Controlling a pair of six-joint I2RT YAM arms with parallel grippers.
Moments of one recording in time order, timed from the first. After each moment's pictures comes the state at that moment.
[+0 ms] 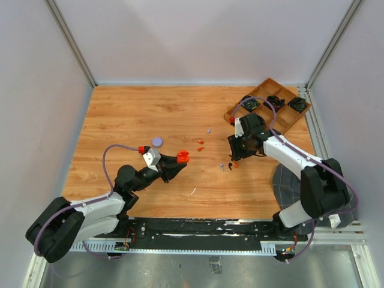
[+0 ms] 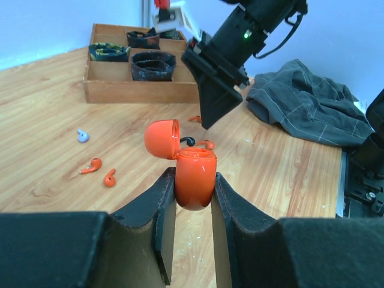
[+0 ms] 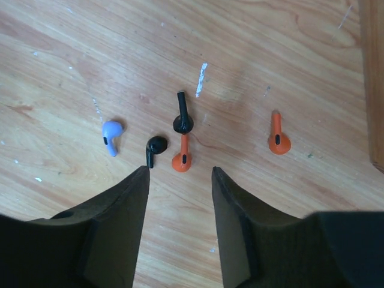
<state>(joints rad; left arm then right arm) -0.61 1.04 0.09 1.13 0.41 -0.22 0.41 1.47 0.97 -0.53 -0.11 0.01</state>
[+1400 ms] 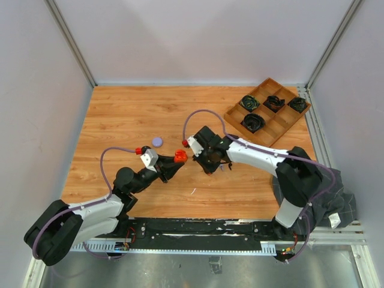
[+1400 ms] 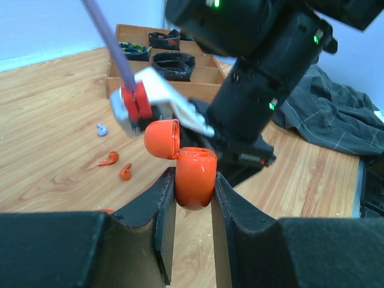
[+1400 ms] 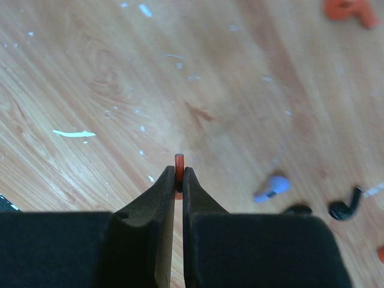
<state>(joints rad) -0.61 1.01 0.07 1.12 0.34 -0.21 0.82 1.69 1.16 -0.61 -0.11 -0.11</state>
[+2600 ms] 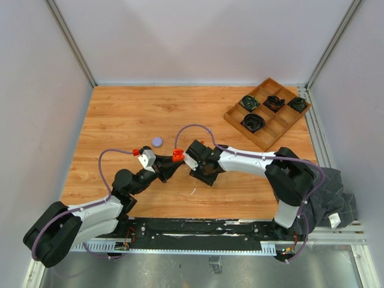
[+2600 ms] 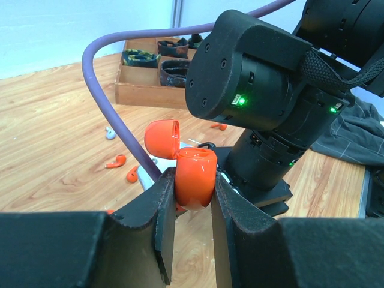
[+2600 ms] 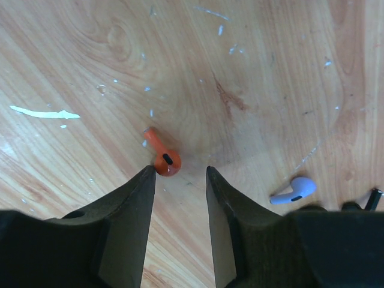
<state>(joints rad) -0.61 0.98 0.04 1.15 0.29 -0.22 0.95 1.77 1.12 -0.62 0.01 -0.20</state>
